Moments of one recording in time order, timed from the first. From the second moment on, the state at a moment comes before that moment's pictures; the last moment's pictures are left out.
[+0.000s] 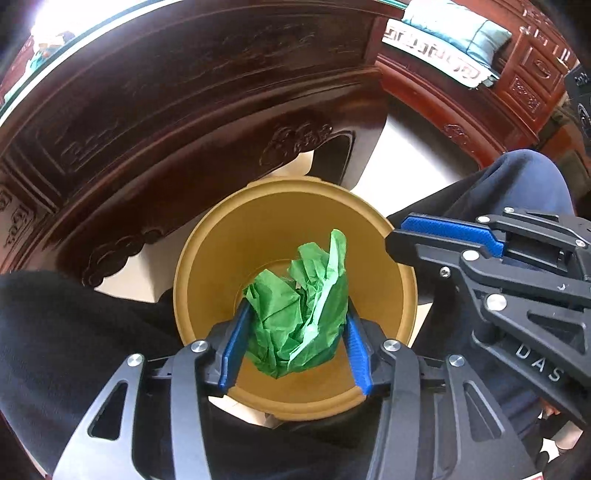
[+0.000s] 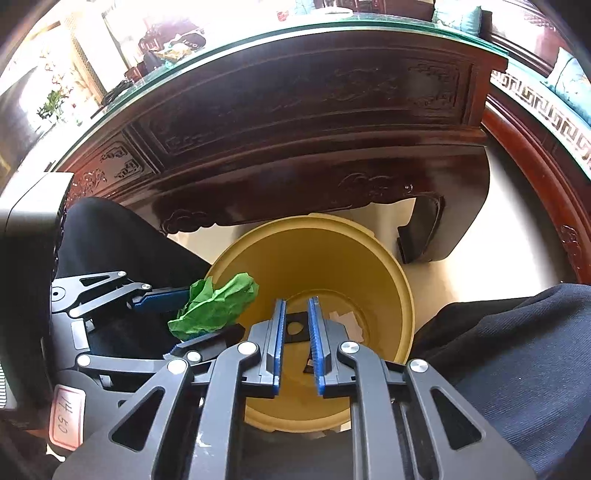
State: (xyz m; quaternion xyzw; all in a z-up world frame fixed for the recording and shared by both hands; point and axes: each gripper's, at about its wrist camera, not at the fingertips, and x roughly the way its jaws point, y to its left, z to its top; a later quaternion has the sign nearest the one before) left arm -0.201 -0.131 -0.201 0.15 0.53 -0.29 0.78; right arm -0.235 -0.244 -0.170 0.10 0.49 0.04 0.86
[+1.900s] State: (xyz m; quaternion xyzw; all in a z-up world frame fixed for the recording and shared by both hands) left arm 0.044 -0.033 -0.032 -0.01 0.37 -0.07 0.93; right arm -0.005 -0.205 -0.010 0.08 0.30 0.09 0.95
